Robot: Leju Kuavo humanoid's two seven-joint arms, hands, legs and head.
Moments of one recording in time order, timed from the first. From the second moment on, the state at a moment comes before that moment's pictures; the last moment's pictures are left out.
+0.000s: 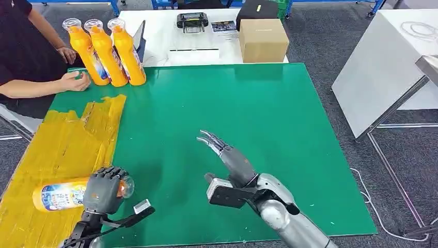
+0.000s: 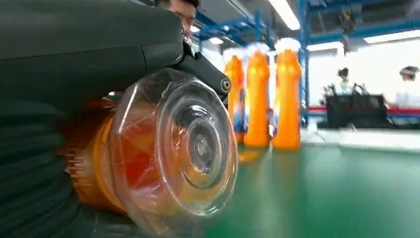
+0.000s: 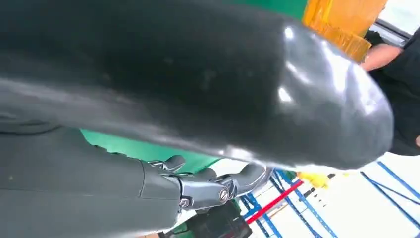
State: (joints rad) left arm 0.02 0.00 -0.03 -1.26 -1.41 0.63 -0.29; right arm -0.27 -0.13 0.69 -1.48 0.46 -0.01 -0.17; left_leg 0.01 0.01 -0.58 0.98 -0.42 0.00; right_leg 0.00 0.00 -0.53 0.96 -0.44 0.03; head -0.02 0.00
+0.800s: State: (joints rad) left arm -0.02 0.08 -0.01 -1.16 -0.87 0.18 -0.65; right arm -0.33 -0.13 0.70 -1.46 0.45 0.03 -0.18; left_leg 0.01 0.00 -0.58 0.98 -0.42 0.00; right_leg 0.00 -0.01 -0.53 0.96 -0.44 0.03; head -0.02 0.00
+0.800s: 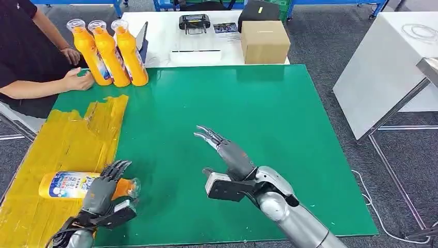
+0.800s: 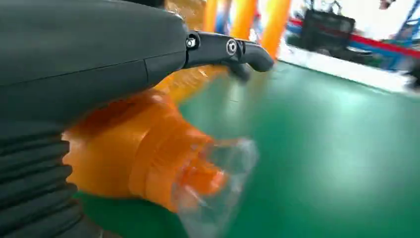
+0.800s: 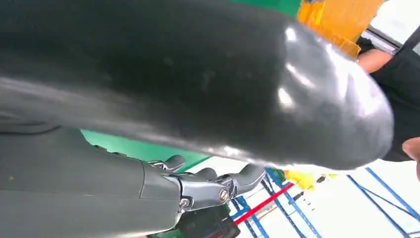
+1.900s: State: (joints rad) left arm 0.25 -0.29 -0.01 -1.87 -0.06 -0.32 -0.70; right arm 0.13 0.16 0.54 -1.62 0.56 -0.52 -0.56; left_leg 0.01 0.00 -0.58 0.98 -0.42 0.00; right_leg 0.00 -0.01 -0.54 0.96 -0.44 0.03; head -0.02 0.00
